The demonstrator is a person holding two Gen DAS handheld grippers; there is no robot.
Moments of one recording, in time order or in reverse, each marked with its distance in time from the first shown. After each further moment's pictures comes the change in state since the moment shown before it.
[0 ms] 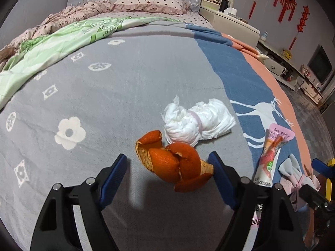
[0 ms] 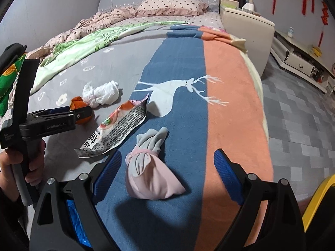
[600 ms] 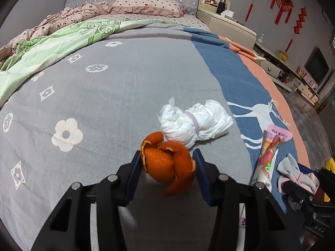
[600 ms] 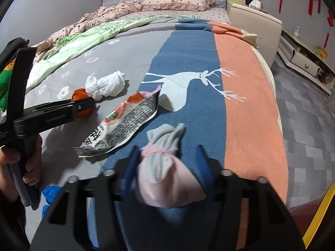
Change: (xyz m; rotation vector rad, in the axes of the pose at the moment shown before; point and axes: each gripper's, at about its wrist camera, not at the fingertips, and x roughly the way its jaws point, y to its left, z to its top) left arm -0.003 -0.003 0.000 0.006 -0.027 -0.020; right arm 0.014 0.010 0.000 -0.021 0.031 0.028
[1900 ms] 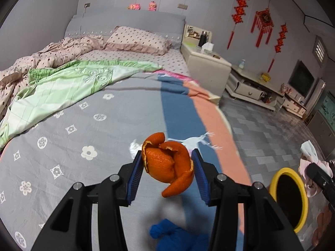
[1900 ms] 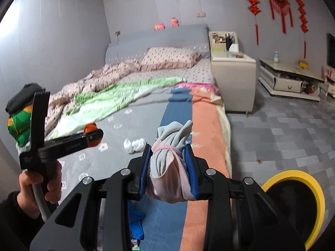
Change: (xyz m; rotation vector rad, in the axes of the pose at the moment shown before) left arm -0.201 -0.071 -0.002 0.022 -0.216 -0.071; right arm -0.266 -0.015 -0.023 0.108 -0.389 0.019
